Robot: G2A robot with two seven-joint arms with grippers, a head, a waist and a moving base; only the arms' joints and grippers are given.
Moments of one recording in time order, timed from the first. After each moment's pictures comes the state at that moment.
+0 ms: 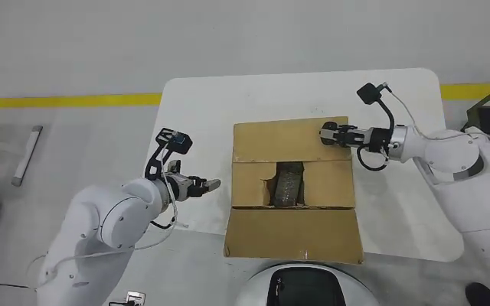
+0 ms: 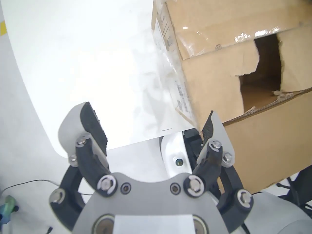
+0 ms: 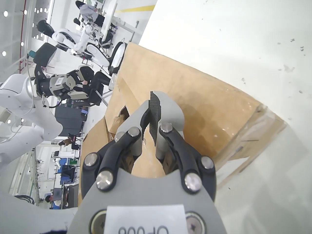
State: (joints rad) left arm 0.88 -0.81 -1.25 -2.11 0.72 0.12 -1.37; right arm -0.87 -1.03 1.32 -1.54 -0.04 -0.20 0.96
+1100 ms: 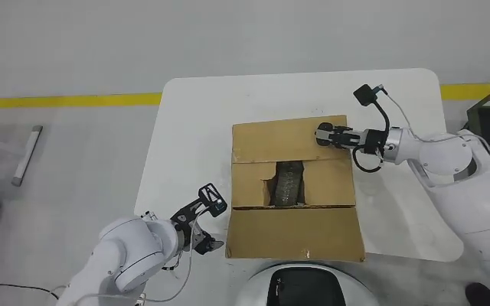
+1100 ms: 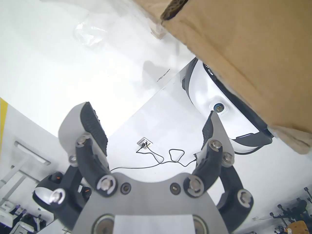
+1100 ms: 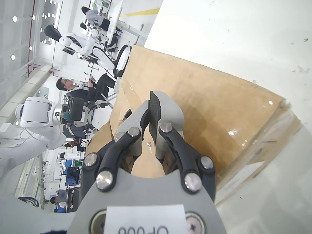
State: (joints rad) left arm 1.12 -0.77 -1.22 -2.23 0.77 -0.33 -1.43; right arm -0.87 -1.02 1.29 -1.54 -0.01 -0.20 0.92
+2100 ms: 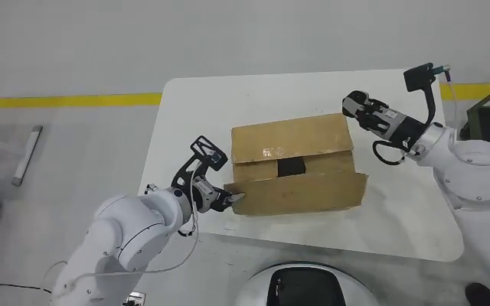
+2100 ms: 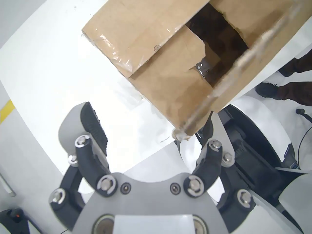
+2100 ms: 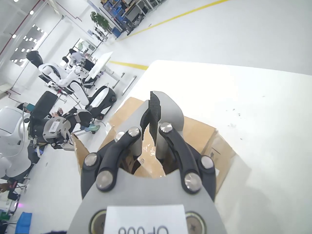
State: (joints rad) left arm 0.88 -0.83 -1.12 -2.17 0.74 -0.05 -1.16; right arm -1.06 -0.99 1.47 -1.87 -0.28 -0.17 0.58
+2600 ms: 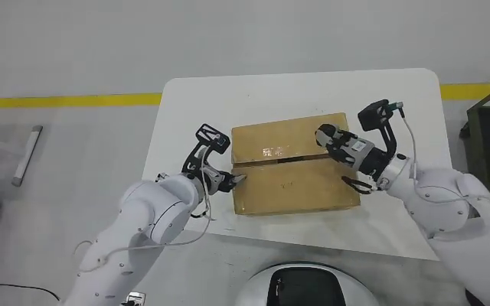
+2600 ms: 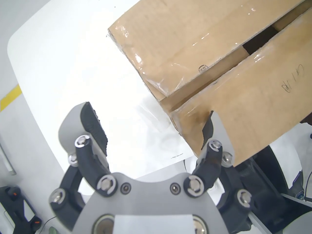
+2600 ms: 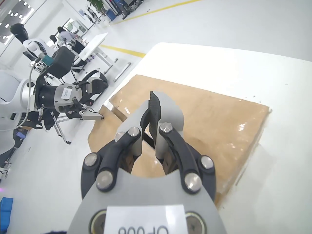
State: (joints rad) left arm 0.76 -0.88 -0.96 -2.02 0.87 0.08 -1.12; right arm -1.14 -1.01 1.32 -1.97 -0.46 -0.11 0.52
